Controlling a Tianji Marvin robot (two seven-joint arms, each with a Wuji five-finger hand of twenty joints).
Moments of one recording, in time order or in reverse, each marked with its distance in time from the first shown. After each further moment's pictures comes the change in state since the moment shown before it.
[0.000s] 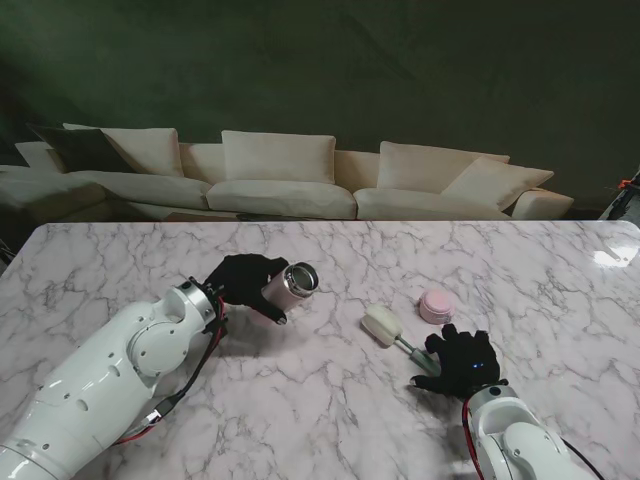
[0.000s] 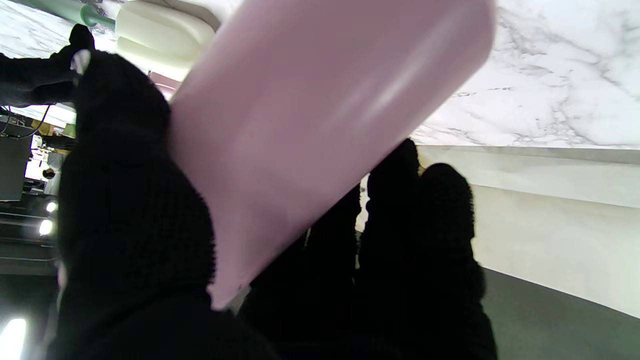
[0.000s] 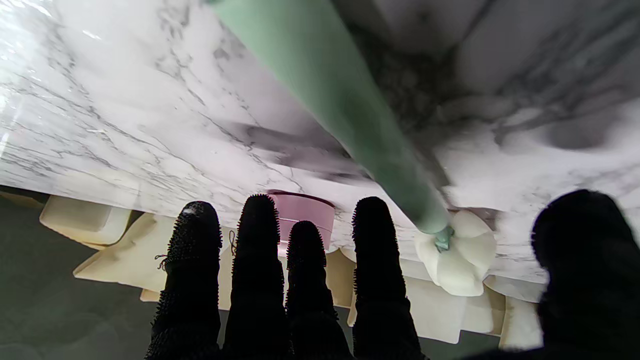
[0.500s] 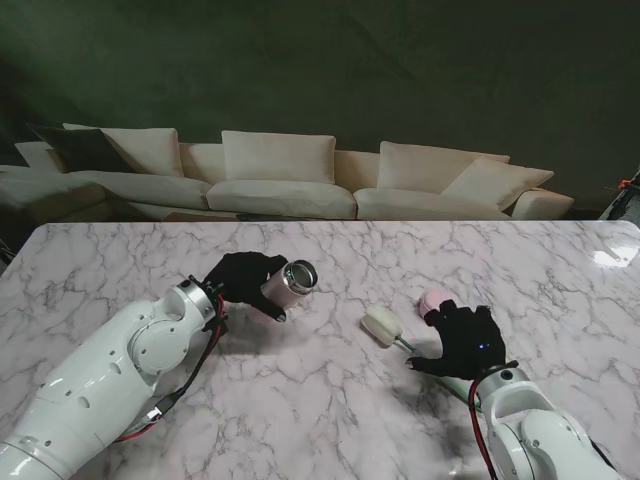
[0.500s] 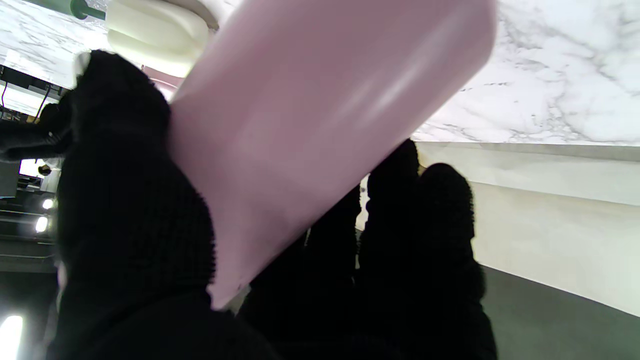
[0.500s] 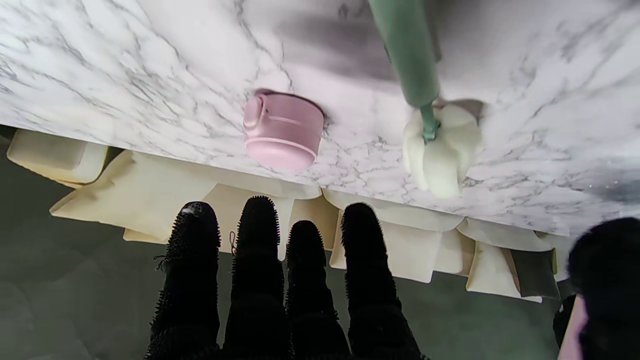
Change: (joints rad) left arm -0.010 -0.005 0.000 0.018 0.000 -0.001 0.012; right arm -0.043 -0.004 0.099 -0.138 -0.025 -0.113 0.005; left_hand 0.000 0.000 0.000 0.000 0.000 0.000 0.000 0.000 0.000 0.000 0.000 0.000 0.000 0.000 -0.005 0.000 0.000 0.000 -0.001 0.000; right_hand -0.189 -0.002 0.082 0.000 -0.022 0.095 -0.030 -0.012 0.002 0.001 0.000 -0.001 0.001 0.000 -0.035 -0.013 -0.002 0.012 -0.040 0.000
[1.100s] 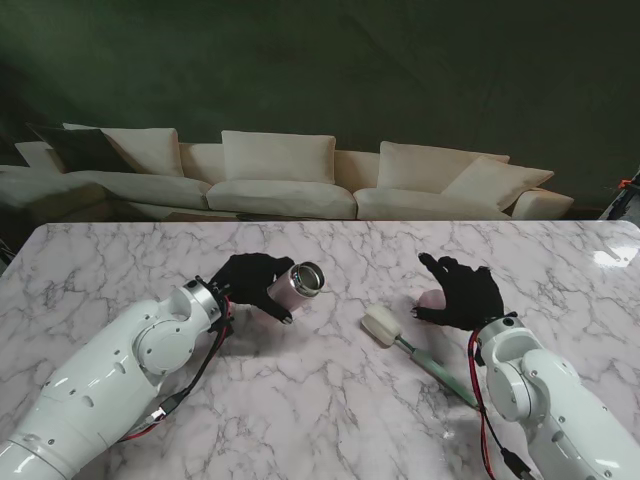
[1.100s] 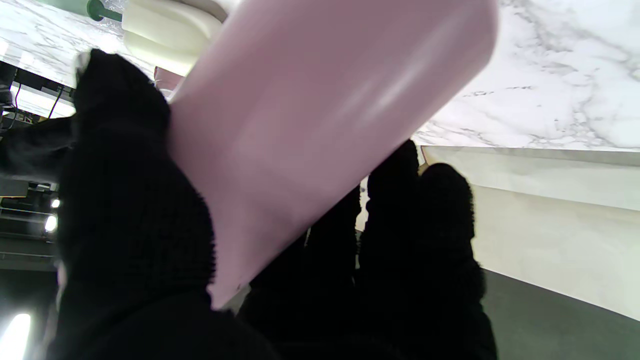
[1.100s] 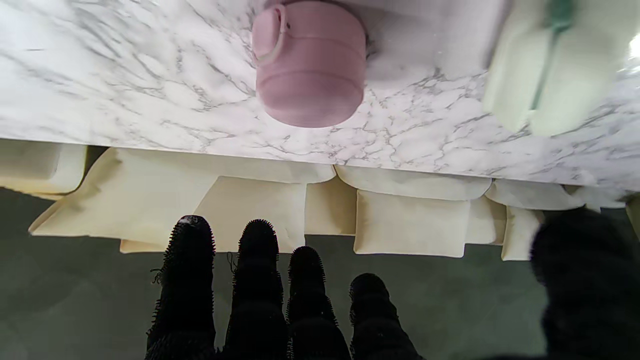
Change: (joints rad) left arm -0.013 0.000 0.033 -0.004 -0.020 0.008 -0.005; right arm 0.275 -0.013 -0.040 0.232 0.174 -0.082 -0.001; left_hand 0.000 0.000 0.000 0.000 0.000 0.000 0.000 0.000 0.000 0.000 0.000 0.000 0.000 0.000 -0.005 0.000 0.000 0.000 0.000 0.000; right_hand 0.109 0.057 -0.030 -0.002 -0.209 0.007 -0.763 -0.191 -0.081 -0.011 -0.324 -0.168 -0.109 -0.002 -0.140 -0.072 -0.104 0.028 -0.095 -0.023
